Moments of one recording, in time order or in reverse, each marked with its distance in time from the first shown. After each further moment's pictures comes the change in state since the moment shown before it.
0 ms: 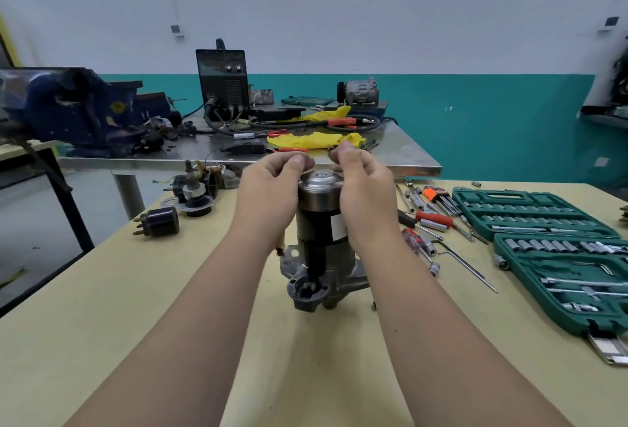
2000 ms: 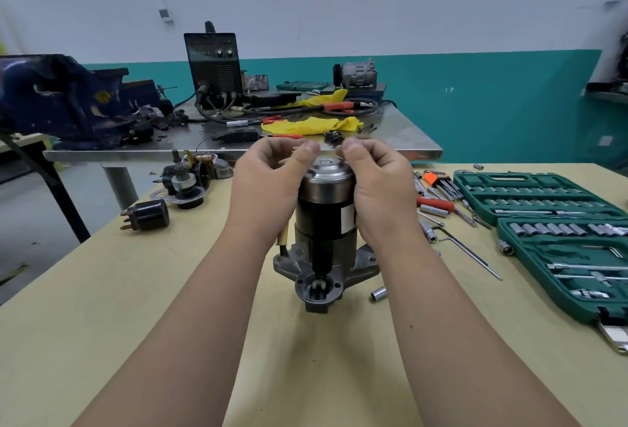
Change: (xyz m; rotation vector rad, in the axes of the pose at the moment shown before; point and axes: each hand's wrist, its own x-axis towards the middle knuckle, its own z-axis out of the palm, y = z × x) left_hand -0.005 -0.006 0.011 -0.053 -0.012 0.093; right_hand 0.009 0.017 -0.023 0.142 -0.003 -0.075
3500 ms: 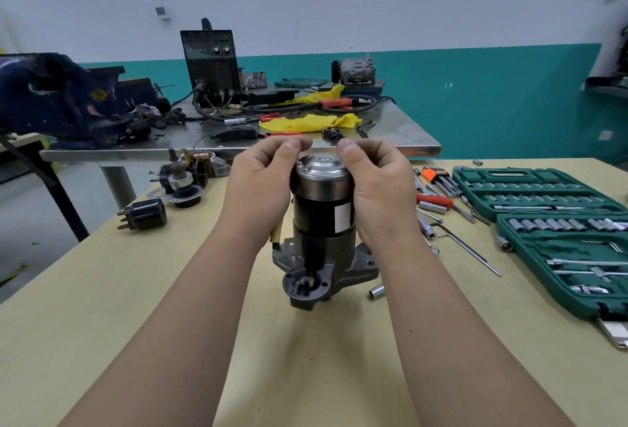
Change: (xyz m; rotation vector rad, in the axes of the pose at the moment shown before) left_hand 0.003 -0.003 -0.003 0.004 -0.068 -0.027; right_hand -0.004 0.002 -0.005 0.054 -0.016 -0.017
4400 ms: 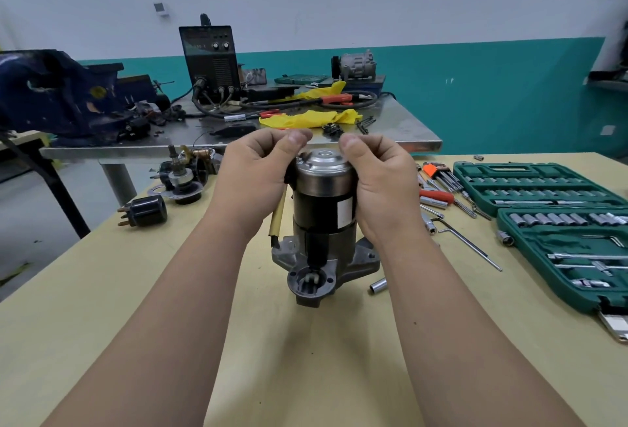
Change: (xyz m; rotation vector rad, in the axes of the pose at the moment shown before) left_hand 0.000 0.009 -0.006 0.018 -0.044 0.004; right_hand 0.000 0.001 -0.002 0.106 -0.038 0.047
